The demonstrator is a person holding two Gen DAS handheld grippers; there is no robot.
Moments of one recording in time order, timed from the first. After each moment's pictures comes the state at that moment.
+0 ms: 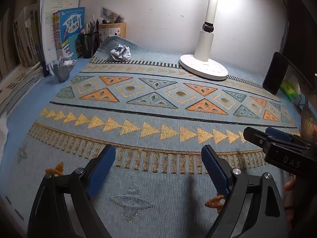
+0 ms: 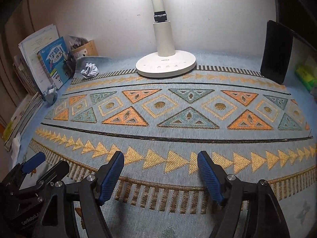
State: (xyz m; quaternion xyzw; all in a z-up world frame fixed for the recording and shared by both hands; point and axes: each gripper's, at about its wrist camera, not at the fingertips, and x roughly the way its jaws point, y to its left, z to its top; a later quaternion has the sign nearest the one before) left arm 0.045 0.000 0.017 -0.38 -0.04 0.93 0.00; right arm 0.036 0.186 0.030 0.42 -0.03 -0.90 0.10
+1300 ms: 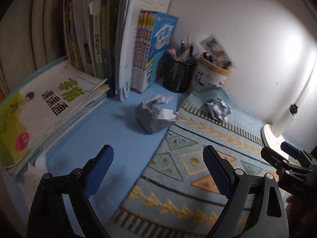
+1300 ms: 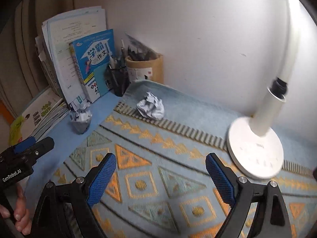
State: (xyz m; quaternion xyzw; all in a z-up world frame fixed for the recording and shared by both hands) left arm -0.056 -0.221 0.067 -0.35 -0.16 0.91 -0.15; right arm -0.098 -0.018 0.089 0.36 0.08 -0.90 0.23
